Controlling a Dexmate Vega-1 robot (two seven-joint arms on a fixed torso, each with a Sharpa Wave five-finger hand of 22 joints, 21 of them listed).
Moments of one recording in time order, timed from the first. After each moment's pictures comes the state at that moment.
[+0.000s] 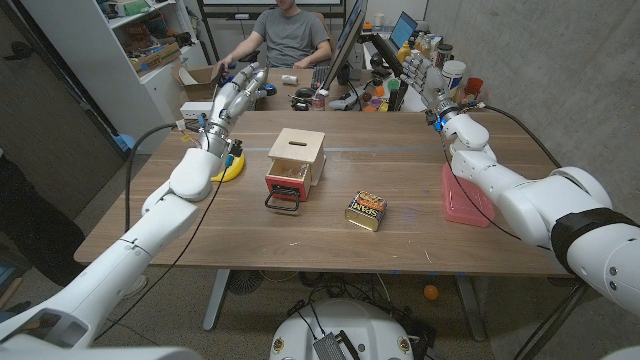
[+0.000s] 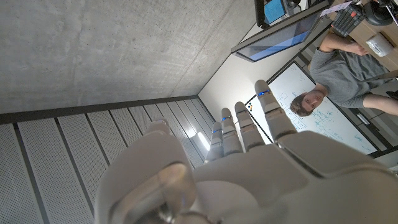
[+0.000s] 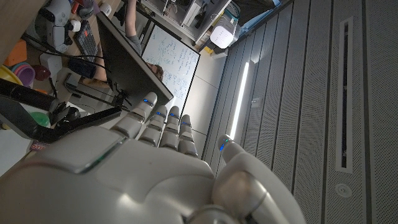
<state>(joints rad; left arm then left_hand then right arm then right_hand) 0.93 0.68 0.25 -1.70 -0.25 -0.35 0.20 0.53 0.09 0.15 0.07 0.21 0.09 0.09 0.18 0.18 0.25 0.08 0.19 0.20 0.22 0.08 0.18 0.19 0.32 0.22 0.24 0.18 -0.21 -0.27 -0.43 -0.47 0.56 0.68 0.37 0.04 0.08 0.46 0.16 0.24 0.15 0.05 0.20 0.18 0.20 0.03 0.20 0.19 0.13 -0.02 0.19 0.18 0.24 -0.04 0.20 0.17</state>
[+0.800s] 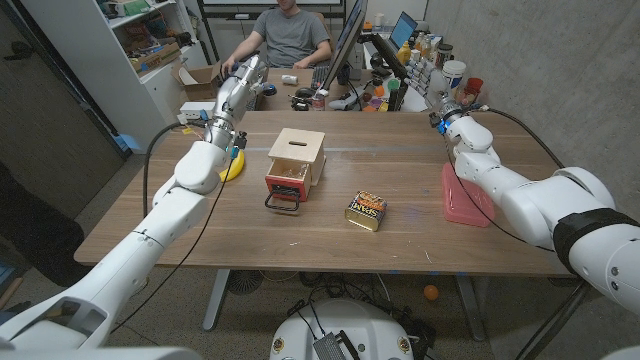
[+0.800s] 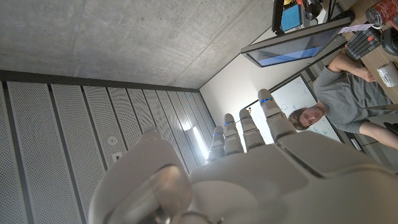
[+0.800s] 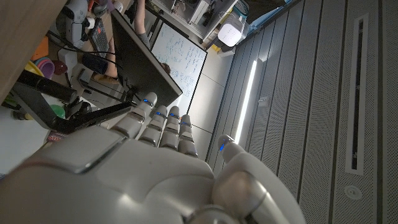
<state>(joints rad) 0.87 0.62 0.27 -1.65 -0.40 -0.35 0.13 0.43 0.07 0.09 0.11 0.21 0.03 0.06 0.18 0.18 0.16 0.09 0.18 0.19 0.12 0.10 0.17 0.18 0.22 0.21 0.20 0.18 -0.26 -0.32 -0.42 -0.53 0.55 0.65 0.33 0.04 0.08 0.46 0.16 0.24 0.15 0.05 0.20 0.18 0.20 0.03 0.20 0.19 0.13 -0.02 0.19 0.18 0.24 -0.04 0.20 0.17</state>
